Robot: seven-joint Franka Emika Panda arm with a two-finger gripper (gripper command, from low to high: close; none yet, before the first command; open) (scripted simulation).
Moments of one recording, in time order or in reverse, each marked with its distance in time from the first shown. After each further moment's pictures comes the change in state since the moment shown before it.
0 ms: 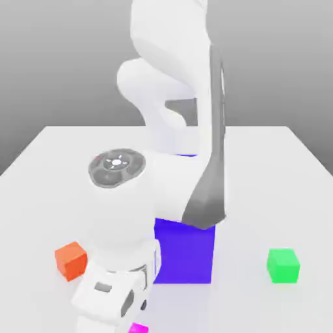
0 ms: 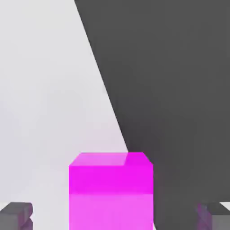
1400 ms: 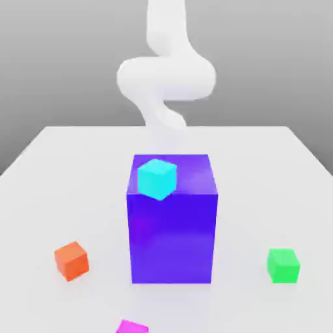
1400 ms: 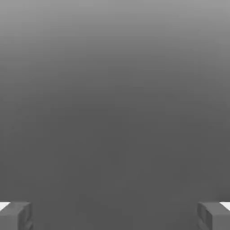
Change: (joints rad) arm -0.127 -1.264 0.198 -0.062 -0.308 -0.429 1.493
